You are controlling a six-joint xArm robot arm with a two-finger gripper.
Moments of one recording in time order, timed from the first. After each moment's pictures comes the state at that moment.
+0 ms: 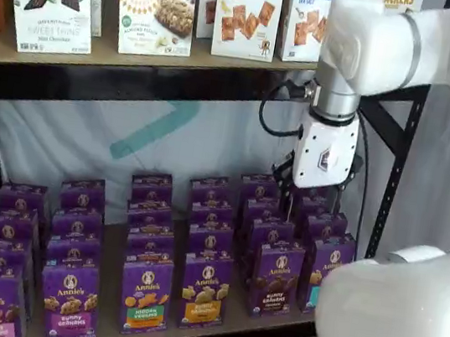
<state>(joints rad) 0.13 -0.86 -0.37 -0.06 1.16 0.17</state>
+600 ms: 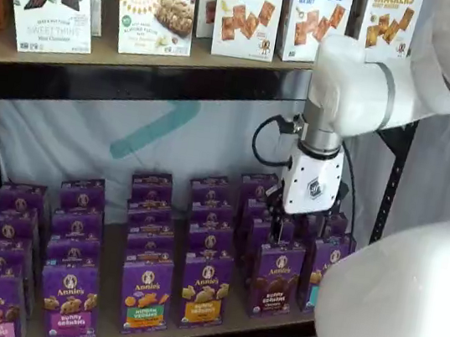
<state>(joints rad) 0.09 -0.65 -0.30 -0.06 0.87 0.14</state>
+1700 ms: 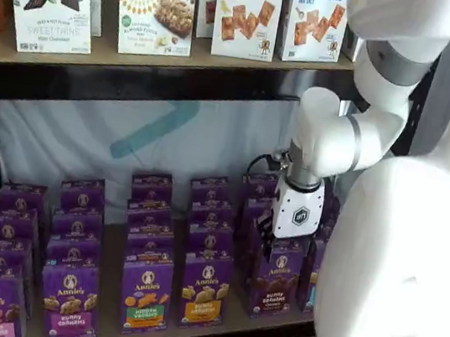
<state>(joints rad) -0.01 -0.09 -0.42 -0.12 0.44 0.11</state>
